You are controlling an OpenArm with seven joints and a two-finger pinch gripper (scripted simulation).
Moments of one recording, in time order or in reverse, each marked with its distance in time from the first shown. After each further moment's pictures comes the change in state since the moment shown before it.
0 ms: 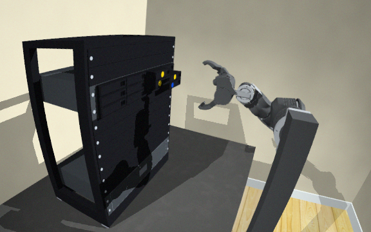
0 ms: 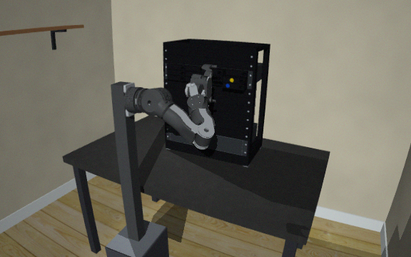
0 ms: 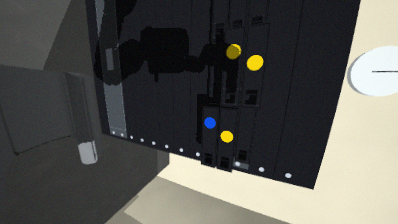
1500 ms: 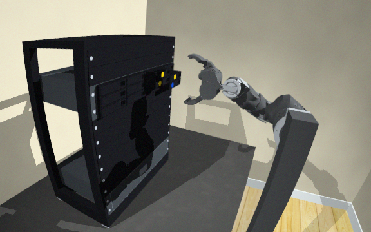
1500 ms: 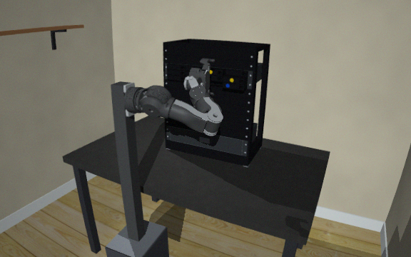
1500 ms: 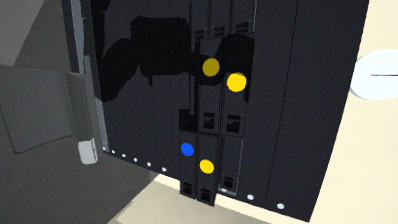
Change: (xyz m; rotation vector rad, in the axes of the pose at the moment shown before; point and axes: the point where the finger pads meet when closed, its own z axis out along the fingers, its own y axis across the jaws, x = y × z) arm 0.029 0.018 0.043 -0.009 0.000 0.003
